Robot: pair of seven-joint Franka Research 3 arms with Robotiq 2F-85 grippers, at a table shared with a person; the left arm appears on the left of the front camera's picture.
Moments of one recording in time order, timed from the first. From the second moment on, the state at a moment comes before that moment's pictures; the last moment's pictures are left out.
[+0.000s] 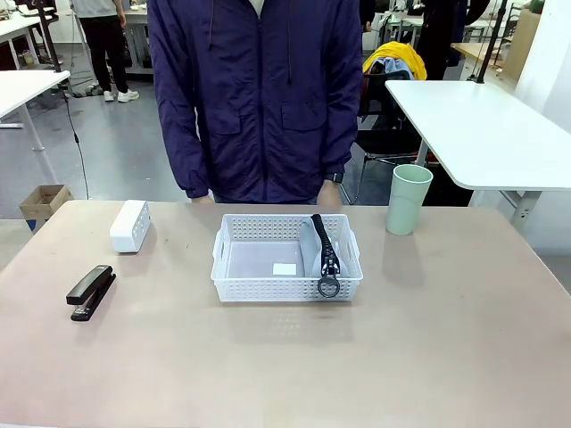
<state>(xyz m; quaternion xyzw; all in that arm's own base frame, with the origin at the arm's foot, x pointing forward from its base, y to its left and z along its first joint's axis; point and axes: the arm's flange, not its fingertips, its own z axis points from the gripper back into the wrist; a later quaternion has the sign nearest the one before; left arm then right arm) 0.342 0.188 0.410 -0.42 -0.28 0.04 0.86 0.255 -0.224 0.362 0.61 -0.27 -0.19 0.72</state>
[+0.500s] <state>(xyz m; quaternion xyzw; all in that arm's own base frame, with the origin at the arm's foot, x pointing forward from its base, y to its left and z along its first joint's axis) 0.445 0.052 0.462 -0.16 -0.14 -0.06 0.98 0.255 -0.224 0.362 0.61 -0.27 -0.18 0.72</state>
